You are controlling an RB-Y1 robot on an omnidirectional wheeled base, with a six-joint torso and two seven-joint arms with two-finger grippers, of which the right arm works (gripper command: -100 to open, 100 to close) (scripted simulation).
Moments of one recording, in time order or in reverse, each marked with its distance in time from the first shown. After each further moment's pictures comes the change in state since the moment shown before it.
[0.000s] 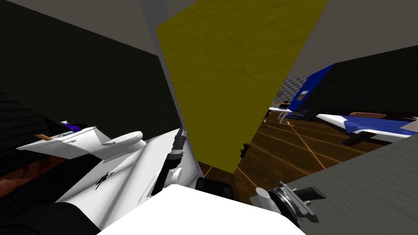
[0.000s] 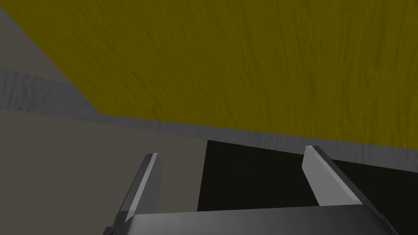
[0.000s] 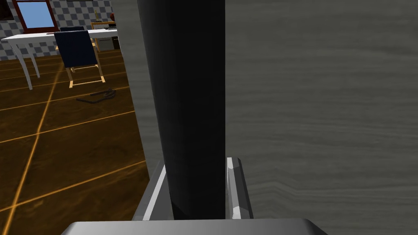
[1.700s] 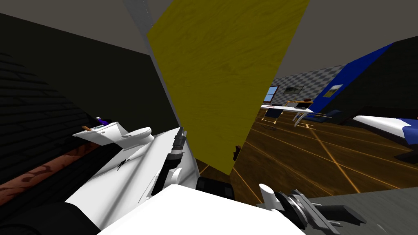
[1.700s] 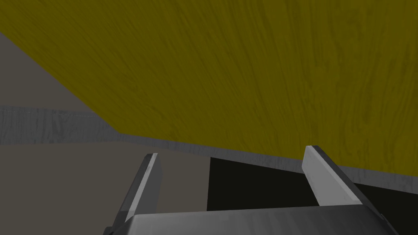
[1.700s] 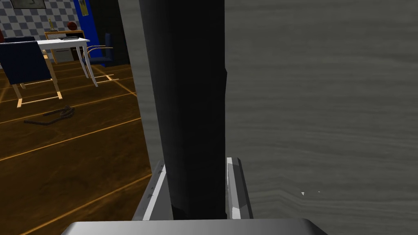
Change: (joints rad) arm -0.108 -0.011 -0.201 0.098 -0.019 -0.102 0.028
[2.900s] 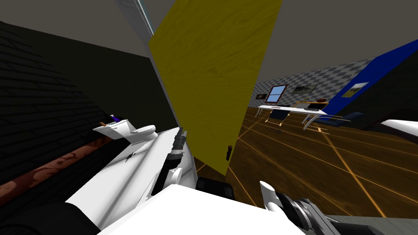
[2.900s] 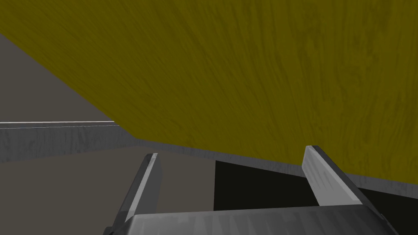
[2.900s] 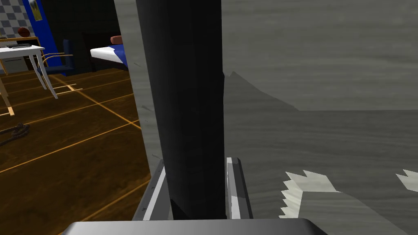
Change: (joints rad) arm -0.089 0.000 -0.155 0.093 -0.011 -0.102 0.015
